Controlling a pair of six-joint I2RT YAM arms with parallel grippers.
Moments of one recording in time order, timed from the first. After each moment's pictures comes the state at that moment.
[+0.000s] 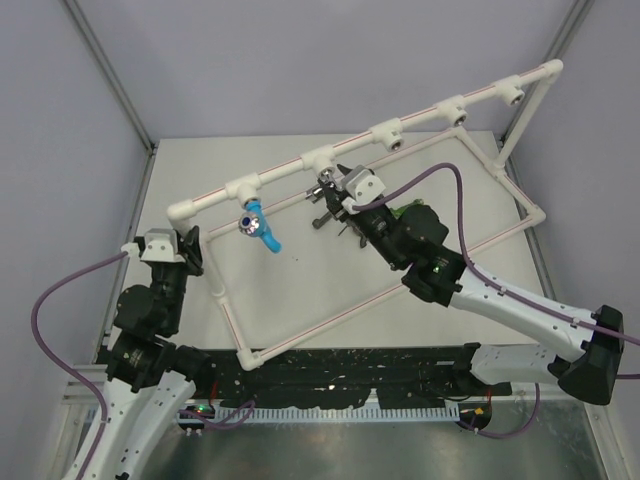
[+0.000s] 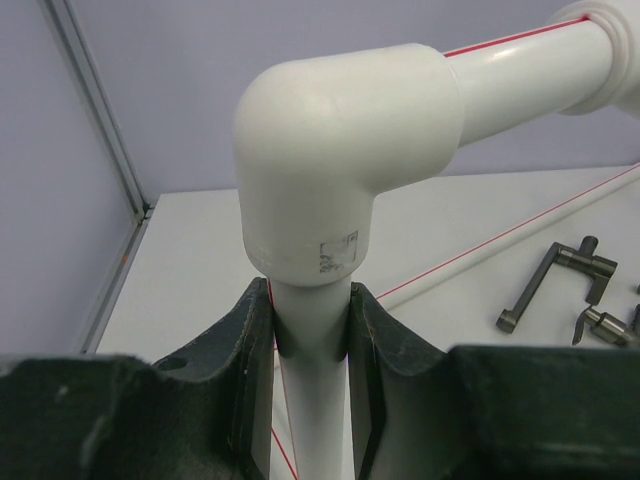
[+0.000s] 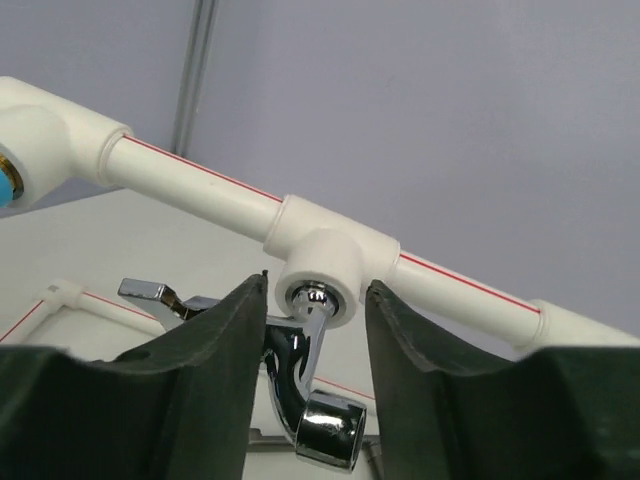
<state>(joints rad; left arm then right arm) -0.38 0.29 0.59 -0.13 -0.31 0.08 0.98 1.17 1.07 0.39 0.29 -0.46</state>
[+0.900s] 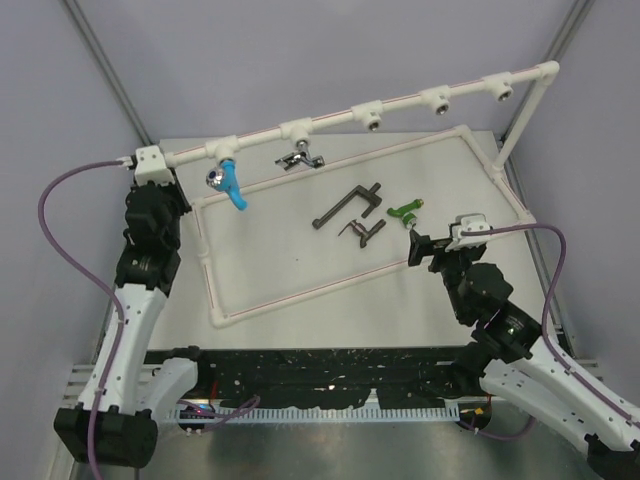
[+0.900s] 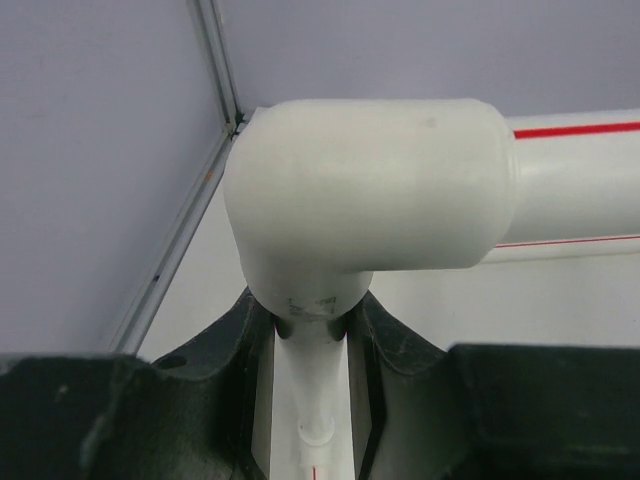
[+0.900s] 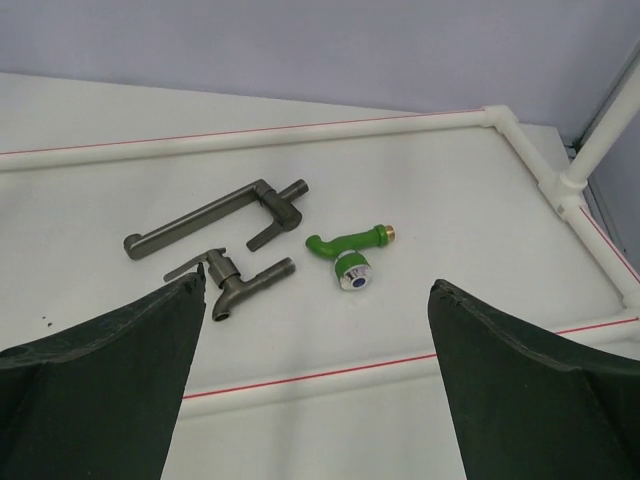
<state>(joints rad) -0.10 0.86 0.91 -0.15 -0.34 -0.03 0.77 0.52 0.58 -0.06 0.63 -0.02</state>
